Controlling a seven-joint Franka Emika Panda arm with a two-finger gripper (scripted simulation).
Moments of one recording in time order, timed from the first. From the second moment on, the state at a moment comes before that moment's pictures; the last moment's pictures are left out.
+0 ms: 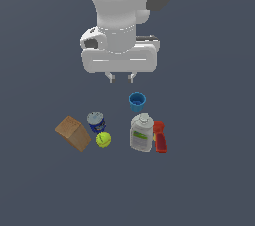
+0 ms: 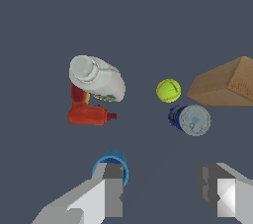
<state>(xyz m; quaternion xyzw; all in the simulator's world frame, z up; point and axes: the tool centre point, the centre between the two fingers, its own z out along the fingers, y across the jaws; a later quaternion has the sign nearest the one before) 0.003 -0.018 0.327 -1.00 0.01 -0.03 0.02</state>
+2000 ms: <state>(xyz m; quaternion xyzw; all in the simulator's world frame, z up) -0.104 0.018 0.113 -0.99 0.03 -0.10 0.05</state>
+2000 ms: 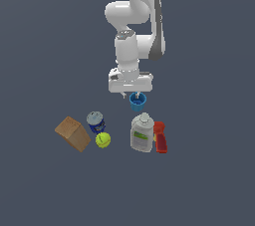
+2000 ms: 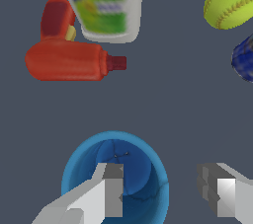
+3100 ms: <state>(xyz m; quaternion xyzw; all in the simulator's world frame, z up) -0.119 0.013 0.088 -0.99 0.04 -0.11 0.04</state>
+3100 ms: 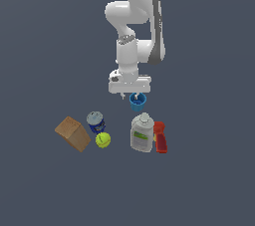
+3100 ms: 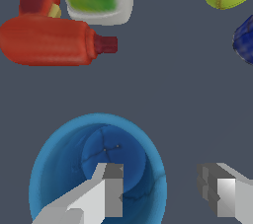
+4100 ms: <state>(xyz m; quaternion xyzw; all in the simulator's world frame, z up) -0.116 0.014 0.072 -0.99 0.04 -0.11 0.04</state>
